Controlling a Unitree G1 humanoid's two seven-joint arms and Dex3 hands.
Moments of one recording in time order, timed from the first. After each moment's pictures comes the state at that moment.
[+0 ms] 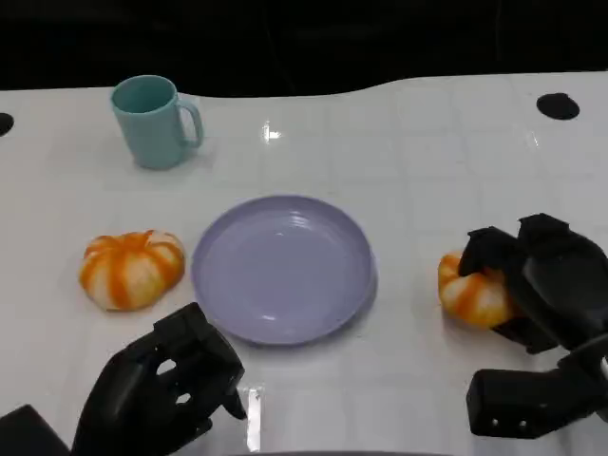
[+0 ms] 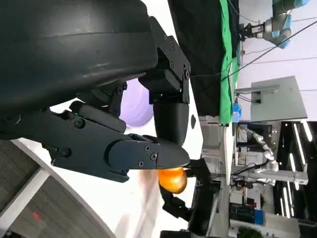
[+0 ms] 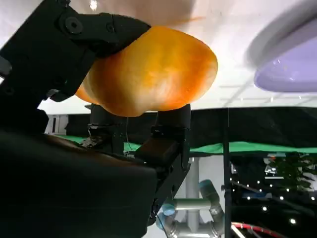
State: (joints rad) left arm 0.18 0.04 0.00 0.05 -0.28 -0.29 -0.47; right arm -0.39 -0.38 0.39 0.62 -0.90 -0.31 -0.60
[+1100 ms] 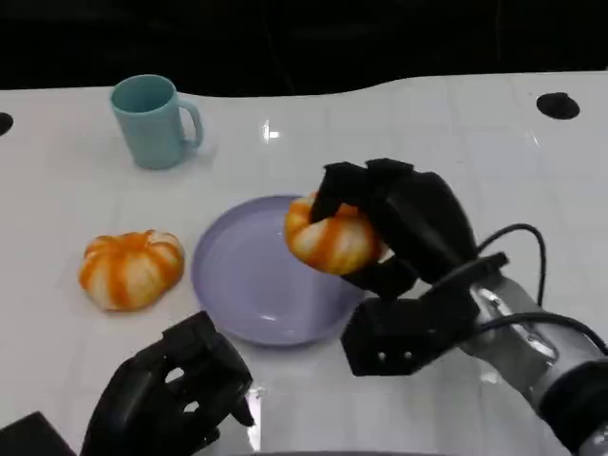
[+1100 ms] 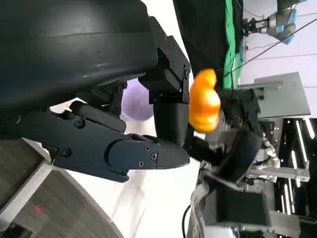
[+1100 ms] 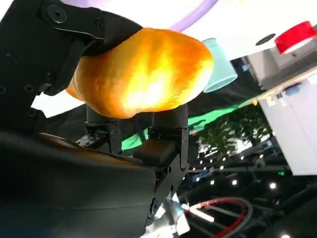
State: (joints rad) left arm 0.20 0.04 -0.02 0.04 -0.27 -0.30 -0.47; right arm -0.67 -0.07 0.44 0.78 -0.72 -0.47 -0.47
